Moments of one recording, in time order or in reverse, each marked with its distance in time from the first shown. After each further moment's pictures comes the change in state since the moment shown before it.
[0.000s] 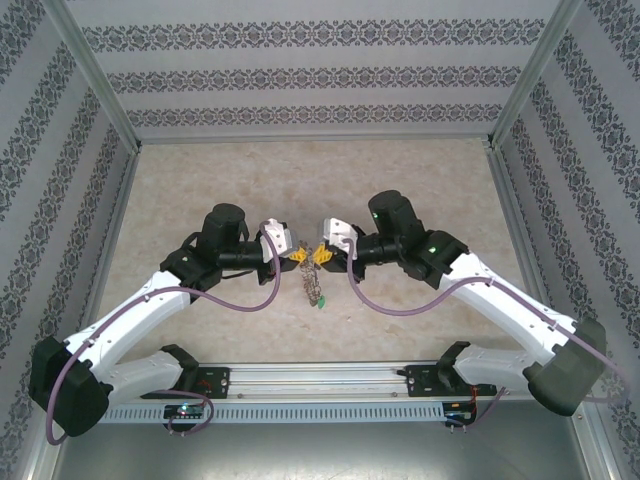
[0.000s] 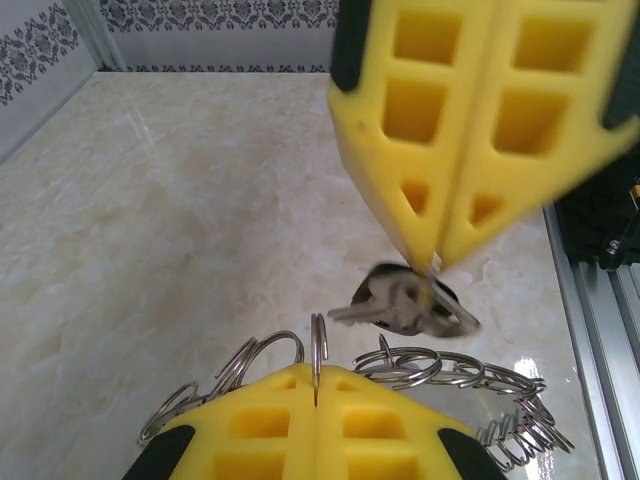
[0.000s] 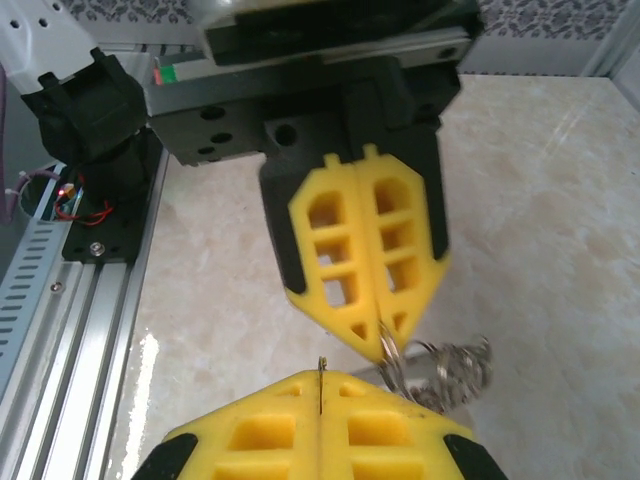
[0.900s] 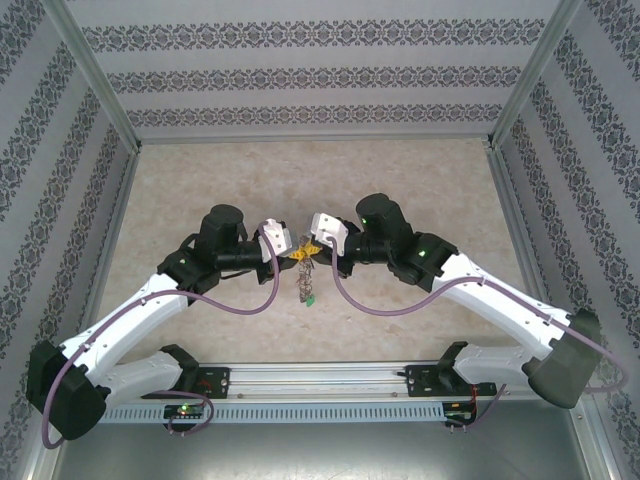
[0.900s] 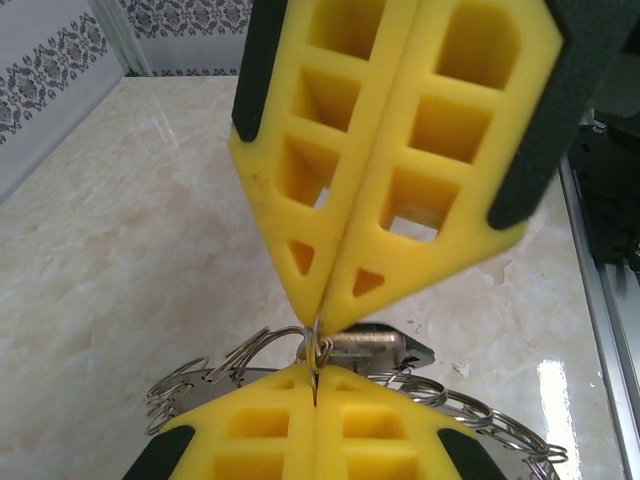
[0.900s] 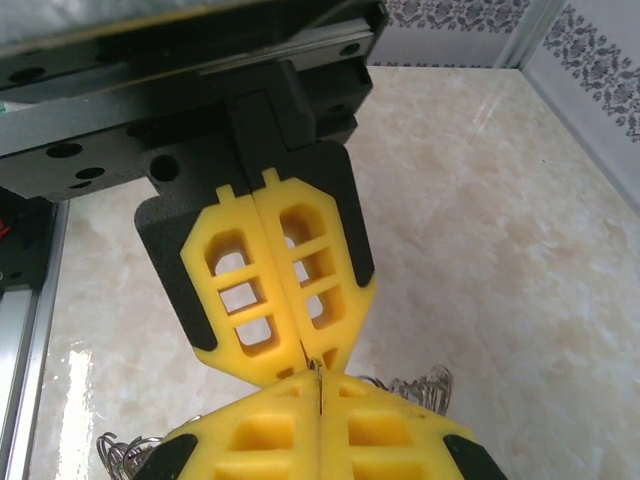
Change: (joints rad) left arm -0.013 -0.027 0.000 0.001 -0.056 0.001; right arm 0.069 0.014 0.002 0.097 0.245 0.082
